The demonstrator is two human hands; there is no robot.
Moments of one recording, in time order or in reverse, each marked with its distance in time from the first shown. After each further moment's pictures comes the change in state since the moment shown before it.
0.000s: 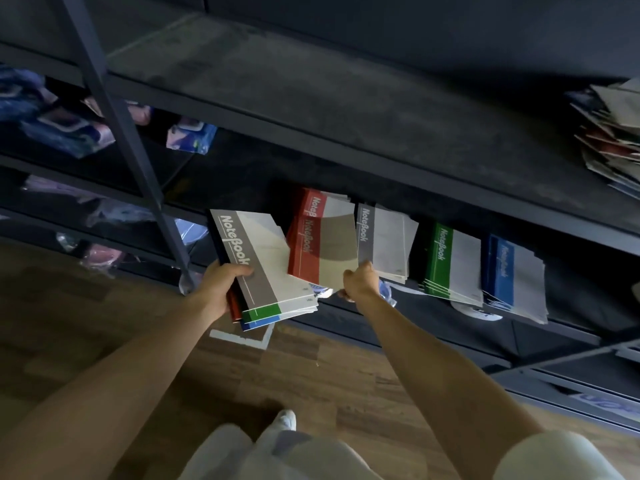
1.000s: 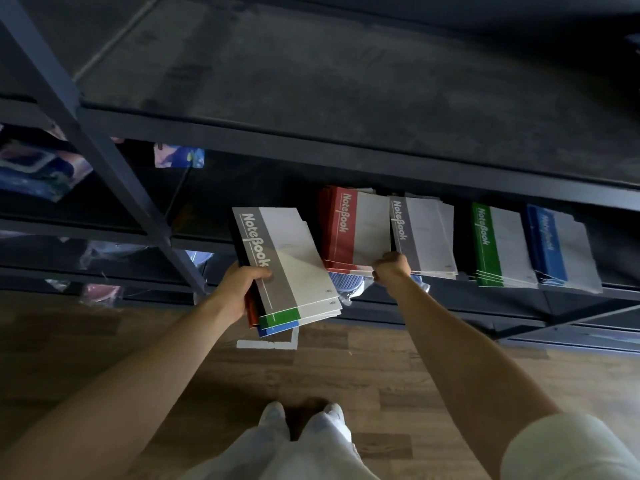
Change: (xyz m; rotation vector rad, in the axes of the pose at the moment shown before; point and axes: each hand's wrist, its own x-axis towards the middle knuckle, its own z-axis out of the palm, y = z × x) left_hand 0.109 0.067 -0.042 0.195 -0.167 -0.133; right_hand 0.065 -0.050 0.049 0.114 0.140 0.241
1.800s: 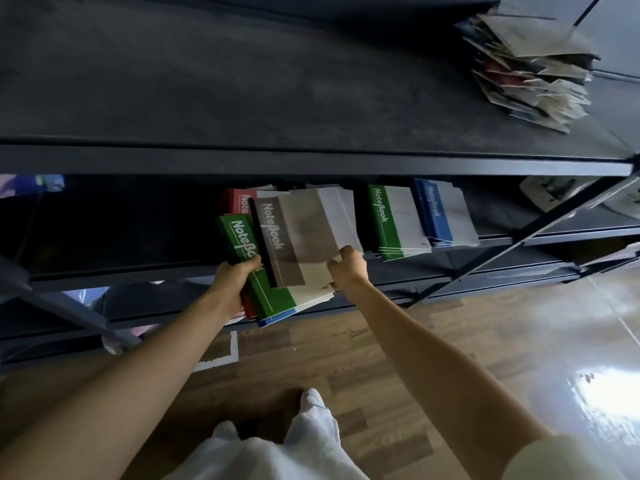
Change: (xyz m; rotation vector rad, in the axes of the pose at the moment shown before) left_hand 0.009 -0.012 0.143 -0.025 -0.145 -0.033; right_hand -0.025 0.035 -0.091 -0.079 0.074 -0.103
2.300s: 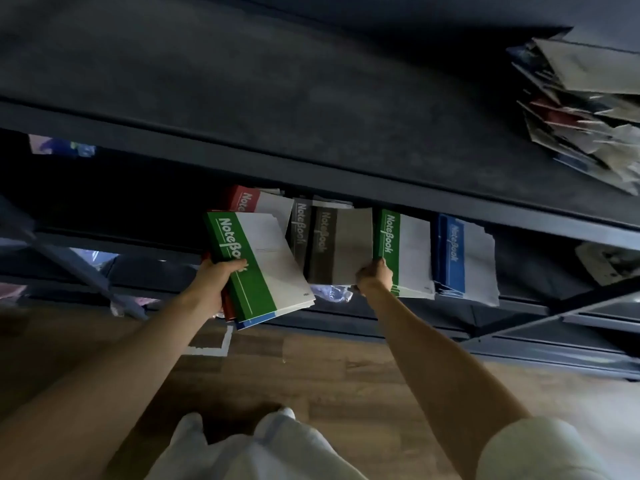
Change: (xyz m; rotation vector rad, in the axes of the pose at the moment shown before) left_hand 0.010 -0.026 0.053 -0.080 0.238 0.069; right_hand 0.108 0.048 -0.064 -0.157 0.008 0.079
